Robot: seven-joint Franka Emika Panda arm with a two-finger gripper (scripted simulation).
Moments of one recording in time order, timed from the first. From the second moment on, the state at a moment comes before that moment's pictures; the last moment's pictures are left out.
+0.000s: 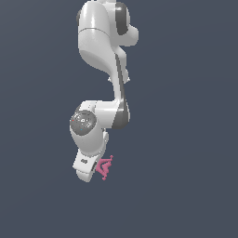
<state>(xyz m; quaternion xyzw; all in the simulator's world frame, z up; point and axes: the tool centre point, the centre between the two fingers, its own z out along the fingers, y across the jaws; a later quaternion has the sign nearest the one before) 0.110 -0.094 0.069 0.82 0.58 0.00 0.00</state>
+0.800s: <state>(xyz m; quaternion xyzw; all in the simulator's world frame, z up) 0.112 -0.100 0.049 0.80 0.60 0.00 0.00</state>
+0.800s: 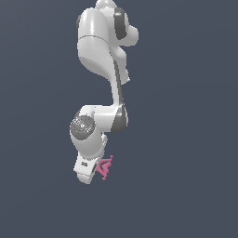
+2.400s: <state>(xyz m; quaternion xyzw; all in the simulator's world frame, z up) 0.106 -0.095 0.020 0.80 0.60 0.00 0.00</state>
